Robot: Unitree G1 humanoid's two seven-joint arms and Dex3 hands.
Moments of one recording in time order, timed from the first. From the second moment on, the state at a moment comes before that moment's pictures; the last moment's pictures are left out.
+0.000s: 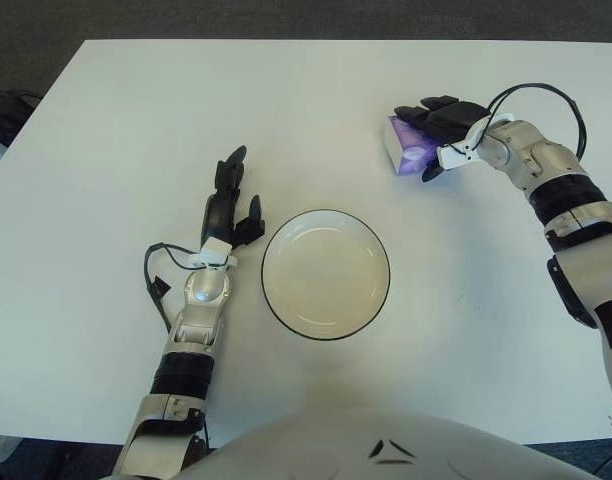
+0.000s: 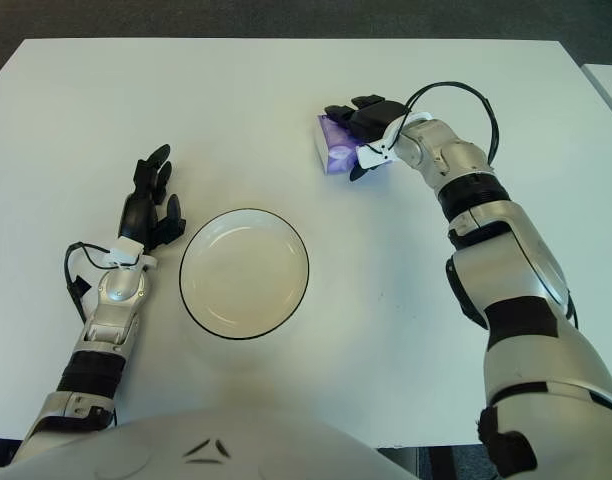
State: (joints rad) left arm -0.07 0.09 0.00 0.20 0.17 -0.33 0.12; right arm -1.05 -0.54 0.57 1.01 -0.86 -0.45 0.10
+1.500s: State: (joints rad) left arm -0.05 0.09 0.00 0.18 0.17 -0.33 0.12; right arm -1.01 -0.40 0.49 1.17 -0.68 -0.40 -0.29
